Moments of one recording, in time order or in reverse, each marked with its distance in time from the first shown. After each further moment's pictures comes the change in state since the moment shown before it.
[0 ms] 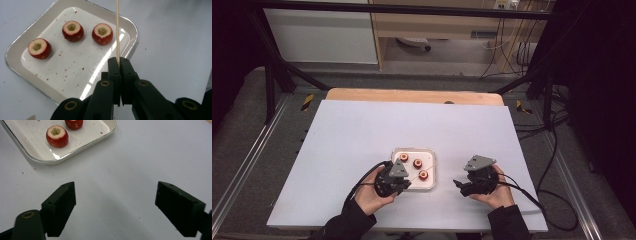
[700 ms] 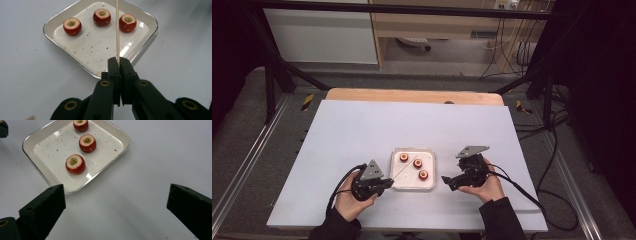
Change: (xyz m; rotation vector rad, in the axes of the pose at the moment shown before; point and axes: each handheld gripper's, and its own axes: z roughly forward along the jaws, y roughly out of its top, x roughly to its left) left arm 0.019 -0.047 -0.023 -0.121 0.054 -0.124; right arm 0.002 0.035 0.009 0.015 0.125 0.194
